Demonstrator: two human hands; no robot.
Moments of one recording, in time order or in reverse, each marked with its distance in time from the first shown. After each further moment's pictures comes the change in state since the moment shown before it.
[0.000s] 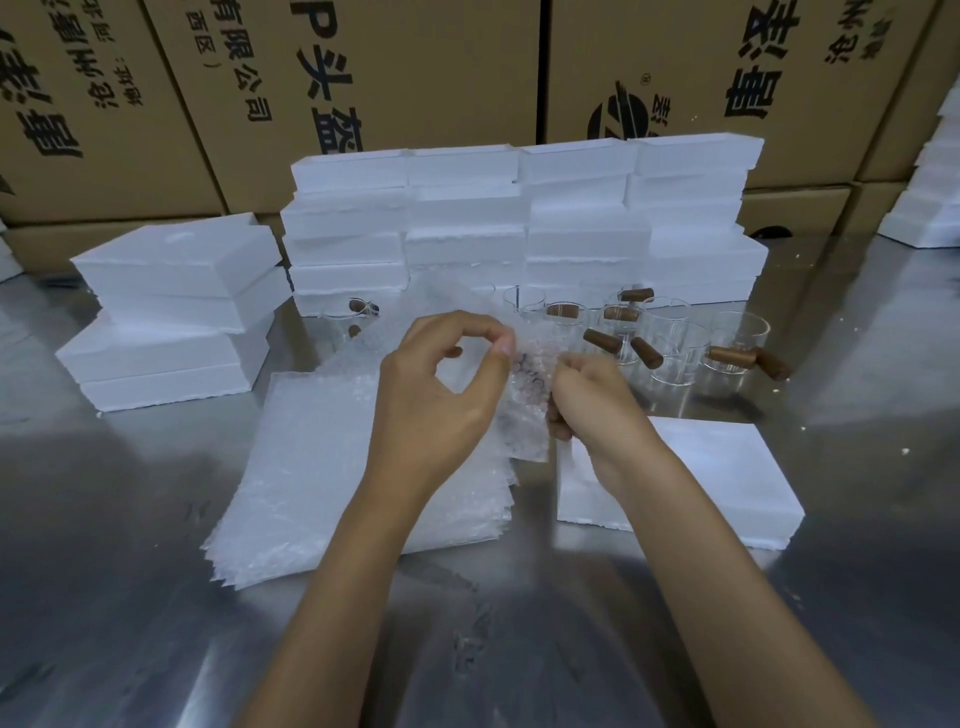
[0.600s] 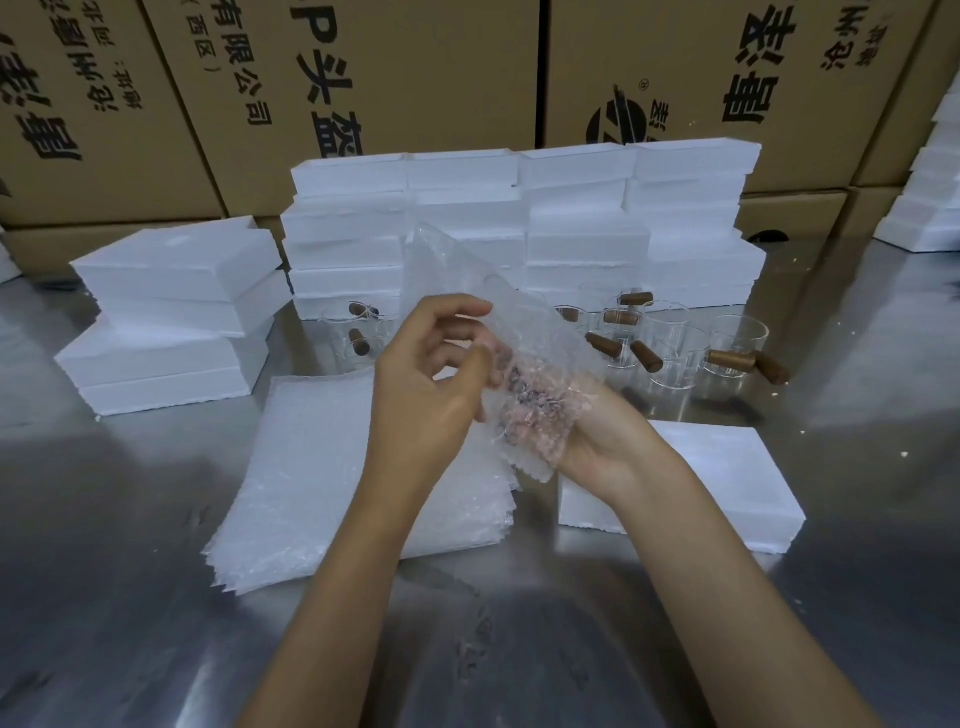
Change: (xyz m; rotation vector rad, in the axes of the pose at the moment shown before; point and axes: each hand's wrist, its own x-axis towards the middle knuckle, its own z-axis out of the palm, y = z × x) left_hand 0.003 0.002 -0.001 -0.300 0.065 -0.157; right_hand -0.001 0.002 0.008 0.646 -0.406 0.113
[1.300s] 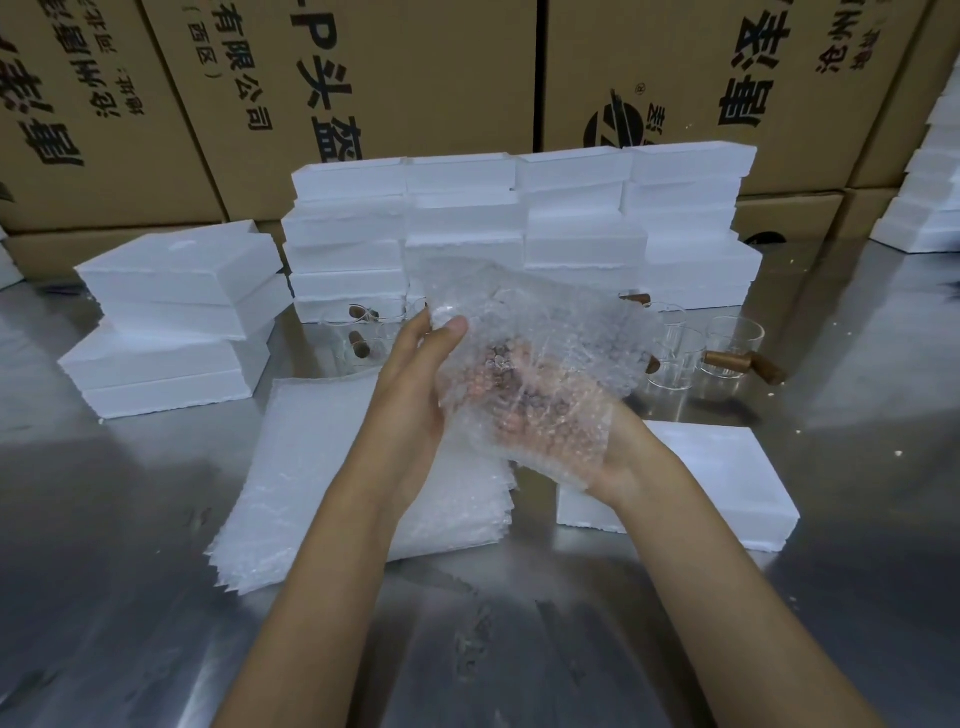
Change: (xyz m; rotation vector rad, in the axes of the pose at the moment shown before) left_hand 0.012 -0.019 -0.014 -0.469 -0.176 -0.556; right_hand -0.009 0.000 -0.009 0.152 -0.240 0.107
